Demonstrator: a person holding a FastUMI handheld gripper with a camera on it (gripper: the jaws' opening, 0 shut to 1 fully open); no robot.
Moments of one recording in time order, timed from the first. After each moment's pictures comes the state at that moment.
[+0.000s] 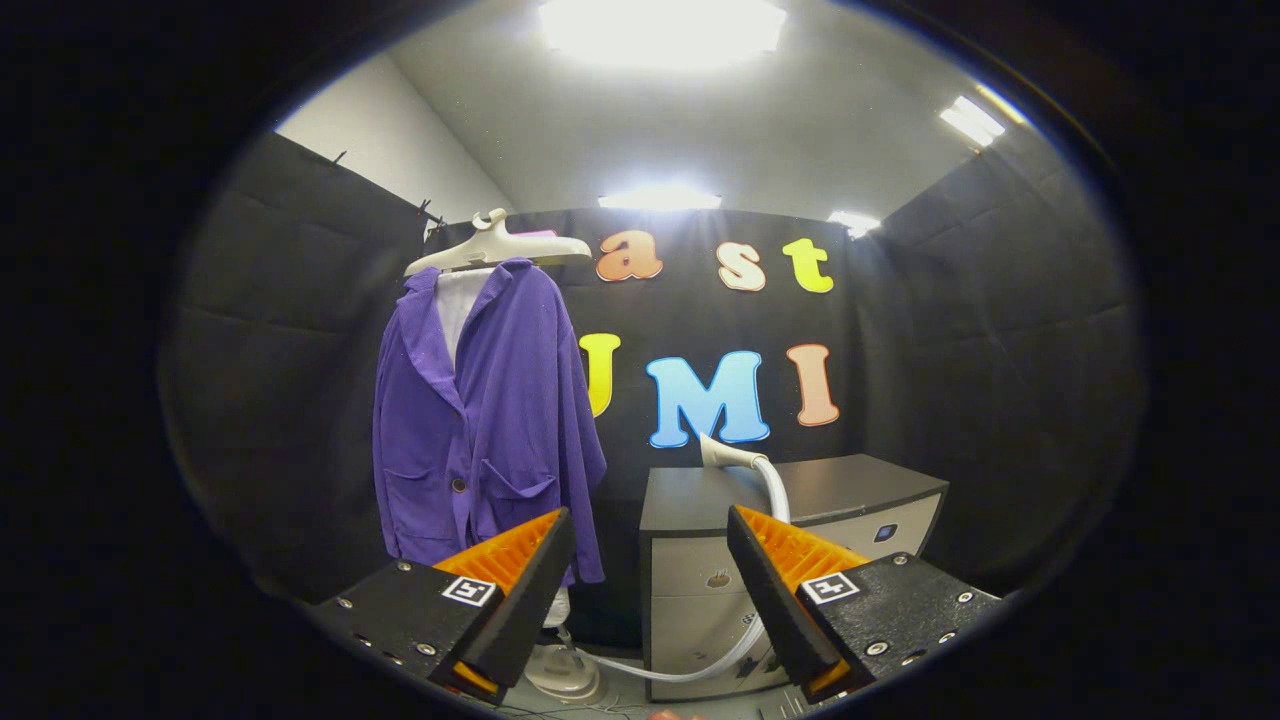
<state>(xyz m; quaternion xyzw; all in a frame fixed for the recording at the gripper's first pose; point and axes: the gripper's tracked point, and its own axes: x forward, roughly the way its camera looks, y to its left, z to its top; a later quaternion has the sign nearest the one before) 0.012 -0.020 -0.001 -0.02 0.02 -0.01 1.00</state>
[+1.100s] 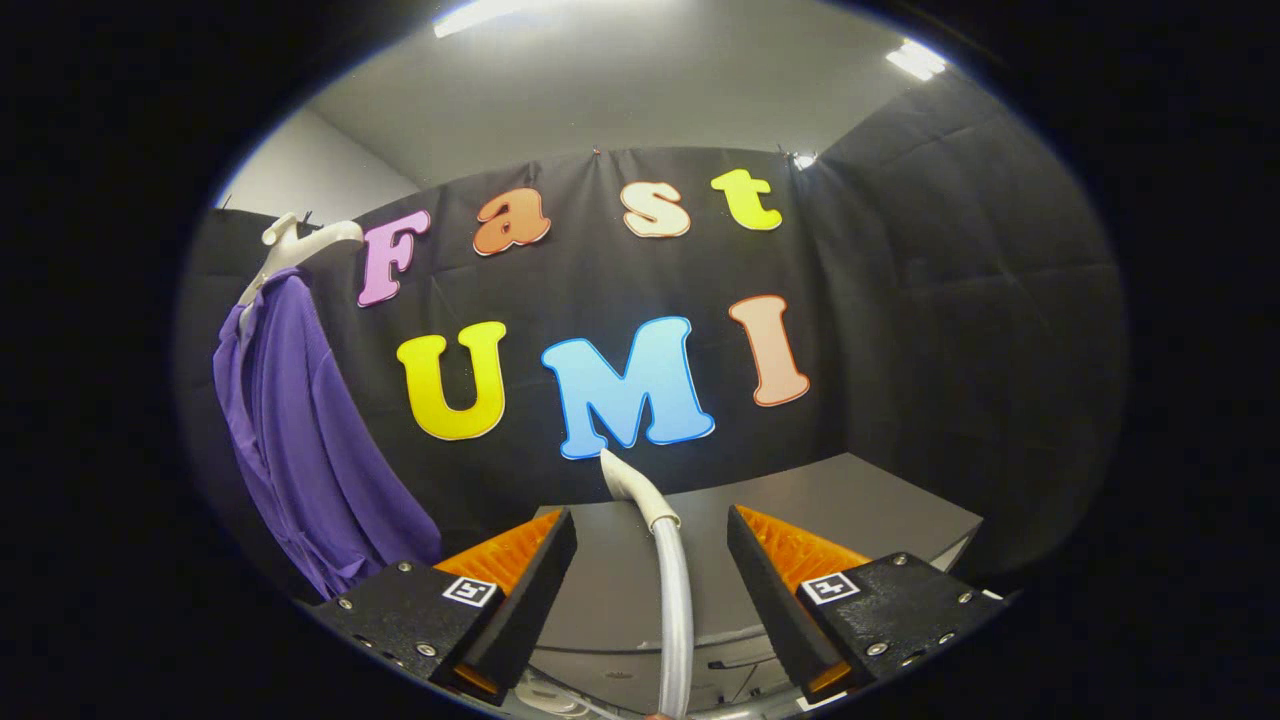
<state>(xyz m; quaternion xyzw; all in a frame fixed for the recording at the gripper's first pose) 0.272 -0.208 0.002 0.09 0.09 -0.05 0.99</state>
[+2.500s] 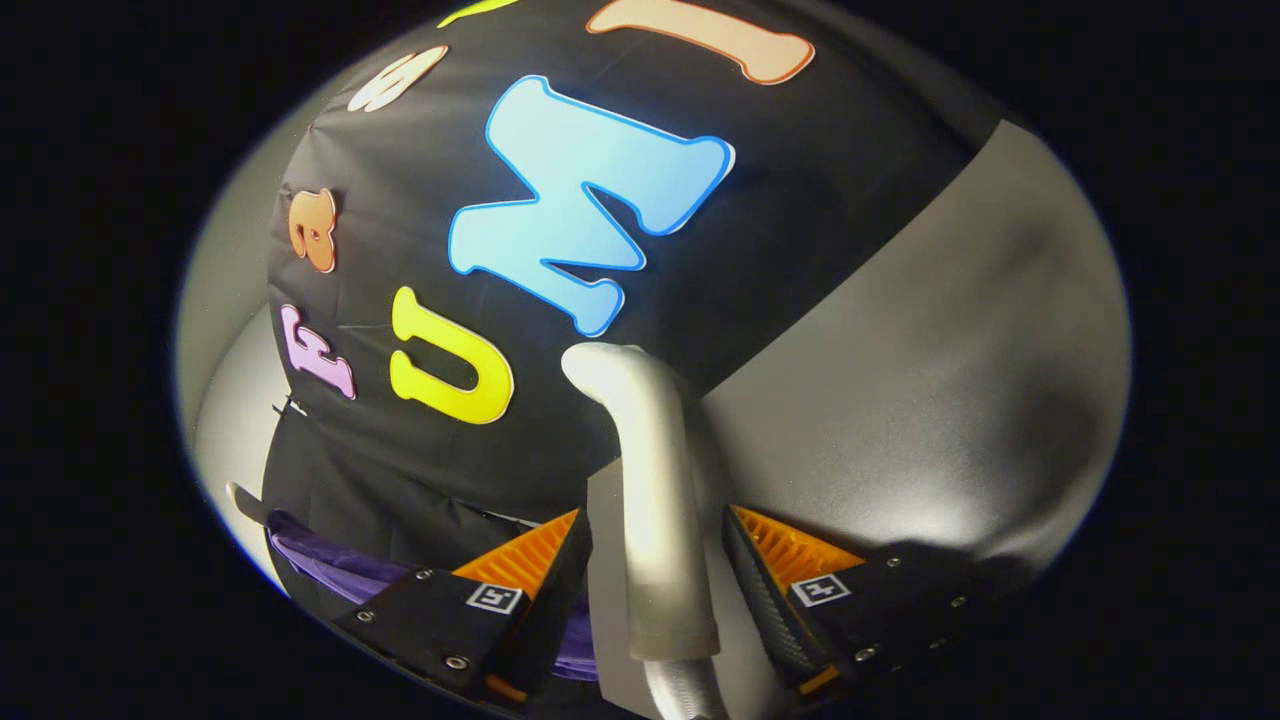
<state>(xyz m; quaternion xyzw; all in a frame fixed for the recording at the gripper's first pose) 0.458 -0.188 -0.131 0.45 0.40 0.12 0.79</state>
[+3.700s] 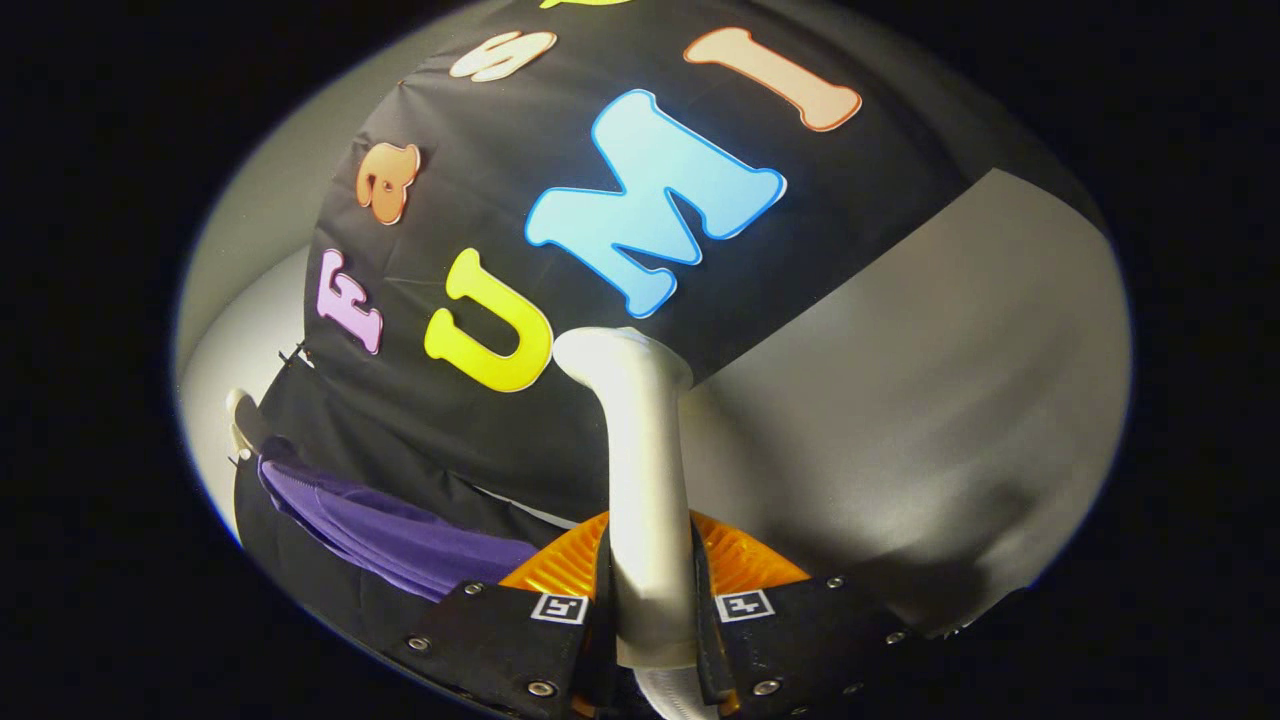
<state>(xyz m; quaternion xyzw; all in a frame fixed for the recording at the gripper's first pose) 0.352 -0.142 -0.052 0.37 0.33 0.12 0.86</state>
